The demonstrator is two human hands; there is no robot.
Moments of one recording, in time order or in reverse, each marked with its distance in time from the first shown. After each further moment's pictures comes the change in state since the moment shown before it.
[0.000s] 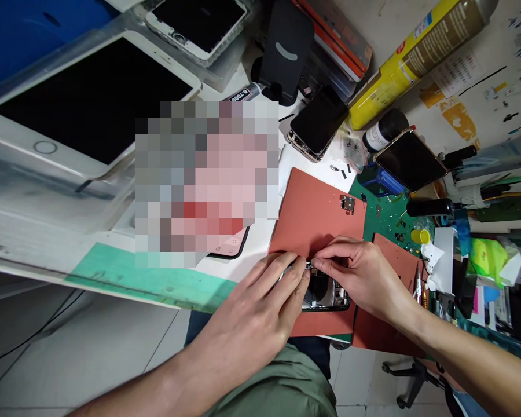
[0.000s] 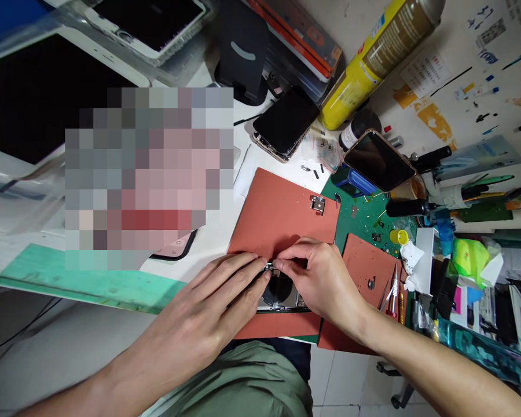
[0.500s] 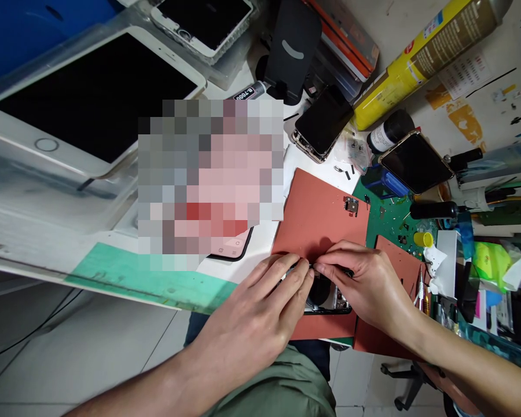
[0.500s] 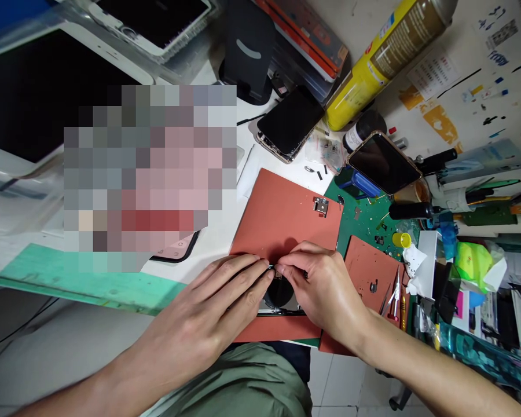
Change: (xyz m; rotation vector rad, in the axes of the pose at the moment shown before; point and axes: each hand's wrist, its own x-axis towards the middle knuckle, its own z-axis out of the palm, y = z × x) left_hand 0.000 -0.002 0.001 -0.037 0.010 -0.007; right_hand -0.007 -0.001 0.002 -0.123 0.013 -0.129
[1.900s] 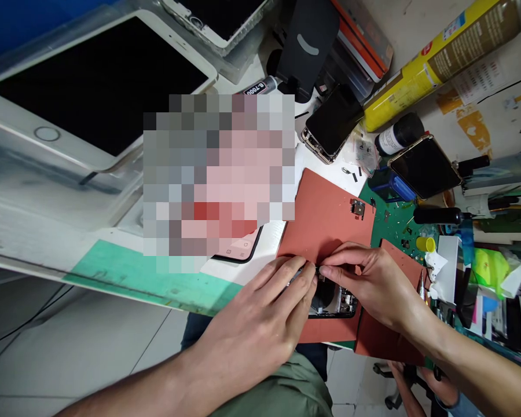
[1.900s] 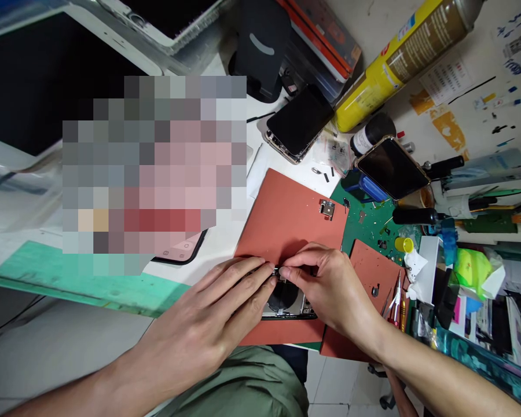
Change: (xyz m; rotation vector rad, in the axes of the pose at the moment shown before) left_hand -0.001 0.000 0.002 0.005 0.049 -0.009; right_hand 0.008 -0.001 -0.006 0.195 -0.113 0.208
